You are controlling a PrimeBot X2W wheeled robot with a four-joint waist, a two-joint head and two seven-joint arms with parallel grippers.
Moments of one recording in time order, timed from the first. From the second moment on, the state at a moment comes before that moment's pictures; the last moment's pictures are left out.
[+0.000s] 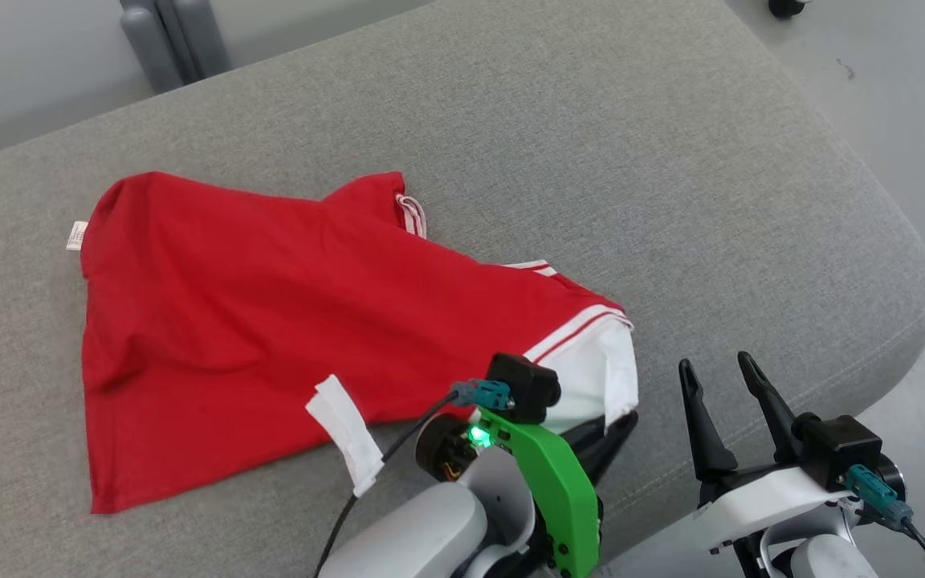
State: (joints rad) left arm -0.52 0.05 -1.03 0.32 -0.94 0.02 0.13; right arm -0.03 -0.05 0.08 0.21 0.17 0.13 -0.26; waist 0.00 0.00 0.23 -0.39
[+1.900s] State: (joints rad) left arm 0.15 0.06 0.00 0.20 -0.25 -0.11 -0.26; right arm 0.17 -0.05 -0.07 0.10 0.03 0.13 -0.26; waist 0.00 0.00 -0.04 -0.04
